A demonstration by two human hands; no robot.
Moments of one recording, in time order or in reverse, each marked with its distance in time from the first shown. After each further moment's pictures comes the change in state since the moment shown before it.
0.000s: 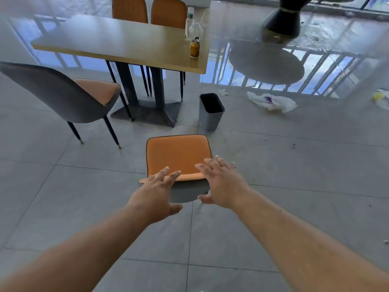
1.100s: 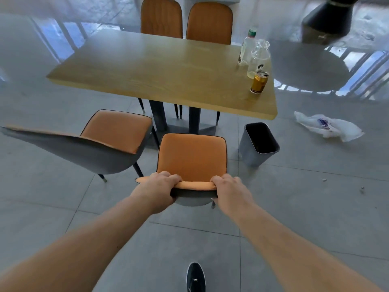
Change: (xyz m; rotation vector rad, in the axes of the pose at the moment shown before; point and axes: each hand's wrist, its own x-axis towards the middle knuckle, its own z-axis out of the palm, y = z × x) left_hand 0.375 -0.314 -0.240 0.006 -0.059 -0.001; right_hand 0.483 -0.080 -0.121 0.235 0.126 0.119
